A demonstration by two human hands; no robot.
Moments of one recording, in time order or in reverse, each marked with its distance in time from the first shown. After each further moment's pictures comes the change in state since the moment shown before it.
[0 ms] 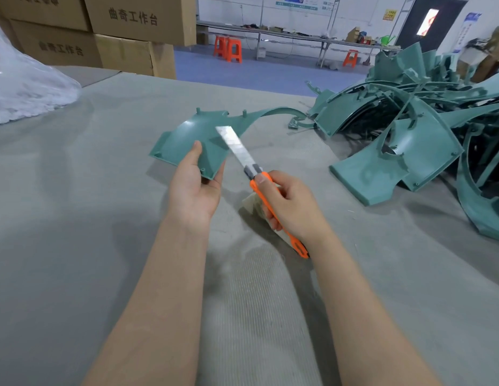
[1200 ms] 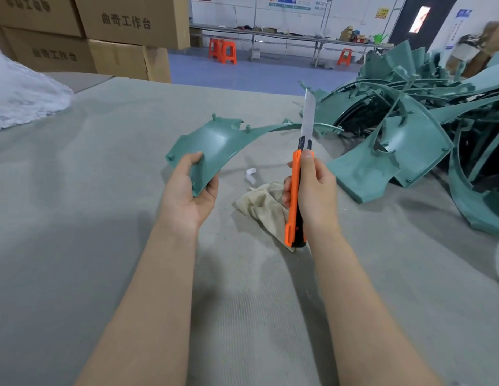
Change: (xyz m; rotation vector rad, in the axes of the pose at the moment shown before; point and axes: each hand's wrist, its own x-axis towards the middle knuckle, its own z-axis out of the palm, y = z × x) left_hand 0.009 -0.002 -0.013 0.090 -0.003 -0.135; right_hand 0.006 -0.002 -0.020 0.389 0.409 0.103
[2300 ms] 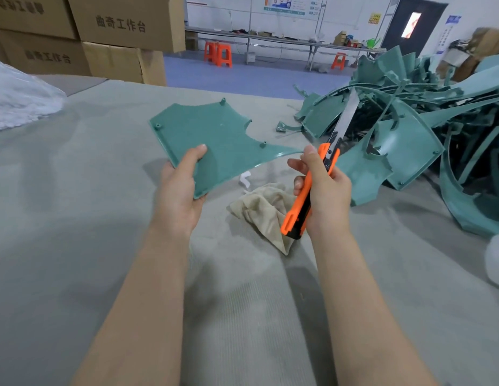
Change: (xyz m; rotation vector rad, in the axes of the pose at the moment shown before) left_hand -0.006 -0.004 0.005 0.362 -0.149 0.293; right_hand 0.002 -0.018 -0.010 0.230 0.126 0.072
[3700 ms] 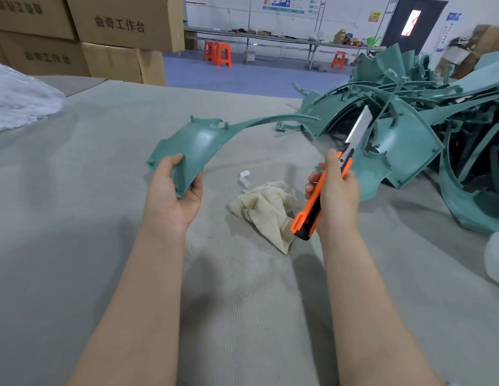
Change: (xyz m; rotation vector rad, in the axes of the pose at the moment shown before) left_hand 0.005 0.005 -0.010 -0.385 0.115 -0.193; right_hand 0.015 0.003 -0.014 -0.053 0.156 0.006
